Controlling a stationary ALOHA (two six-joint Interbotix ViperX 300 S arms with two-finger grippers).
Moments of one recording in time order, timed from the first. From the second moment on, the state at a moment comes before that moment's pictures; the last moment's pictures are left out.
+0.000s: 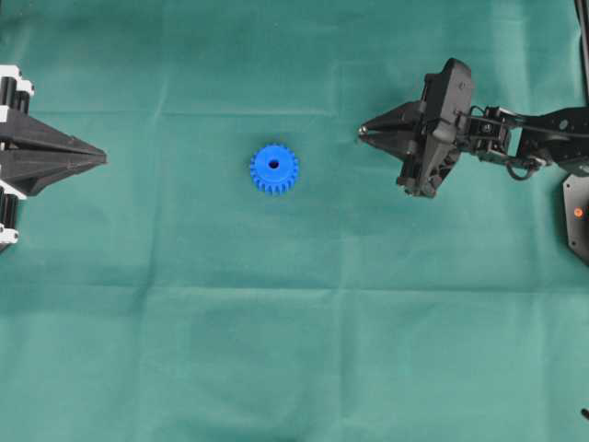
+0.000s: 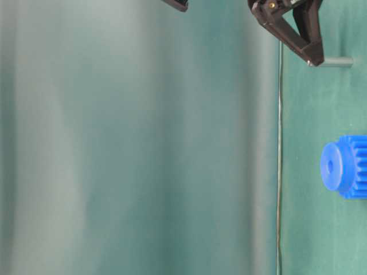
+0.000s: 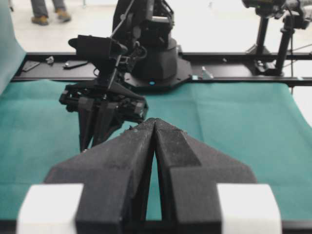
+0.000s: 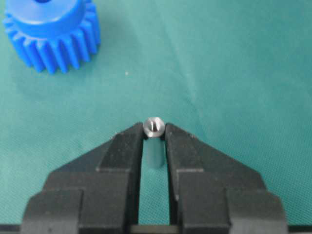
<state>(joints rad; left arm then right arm) 0.00 -0.96 1.18 0.02 -0.25 0.00 -0.26 0.07 1.08 0.06 -0.67 -0.04</state>
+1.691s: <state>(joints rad) 0.00 -0.96 1.18 0.02 -0.25 0.00 -0.26 -0.23 1.05 0.06 -0.35 -0.05</state>
